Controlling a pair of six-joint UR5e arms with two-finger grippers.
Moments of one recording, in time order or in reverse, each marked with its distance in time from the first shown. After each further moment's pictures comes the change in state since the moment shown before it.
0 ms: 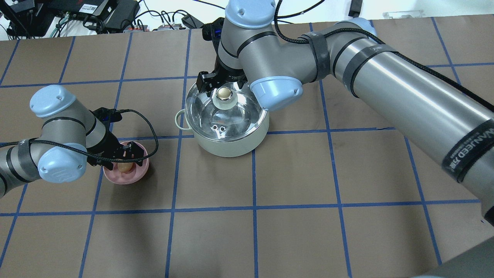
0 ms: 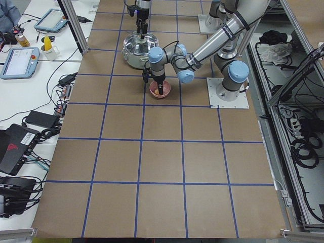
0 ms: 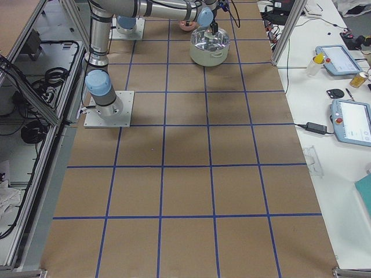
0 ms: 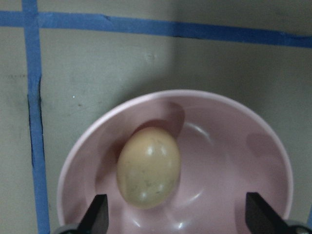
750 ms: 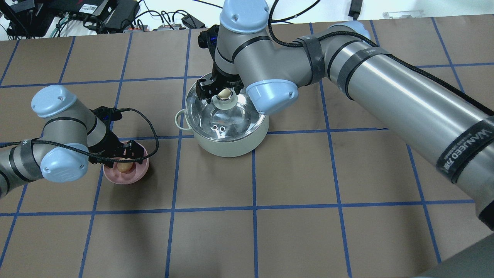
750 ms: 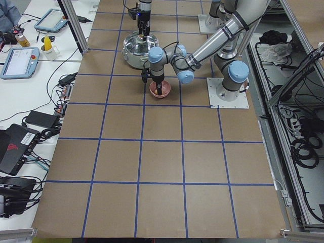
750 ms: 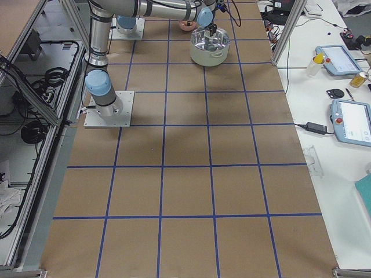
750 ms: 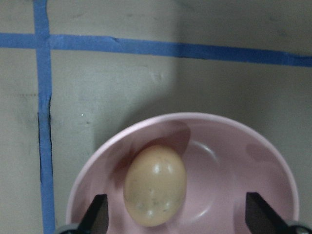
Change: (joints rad) left arm 0.000 -0.008 -0.001 0.047 0.003 -0.001; right arm 0.012 0.004 0.002 0.041 -0.020 -0.096
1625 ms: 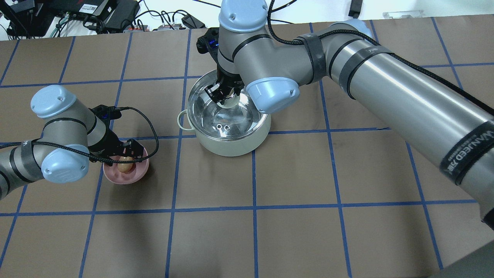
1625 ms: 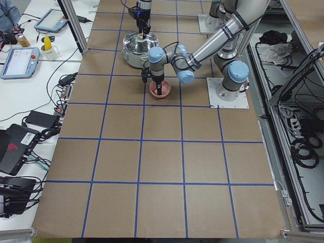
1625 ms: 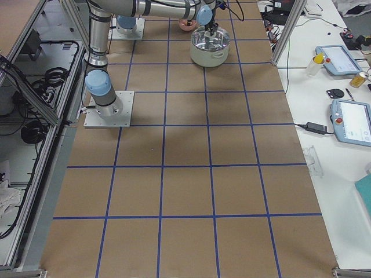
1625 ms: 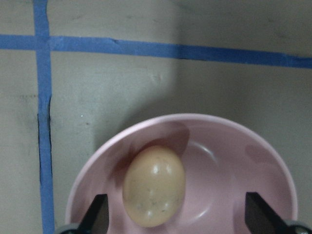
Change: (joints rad) left arm 0.000 0.001 -0.002 0.006 -0.002 0.000; right arm -0.001 -0.019 -0.003 0.021 -0.048 -0.138
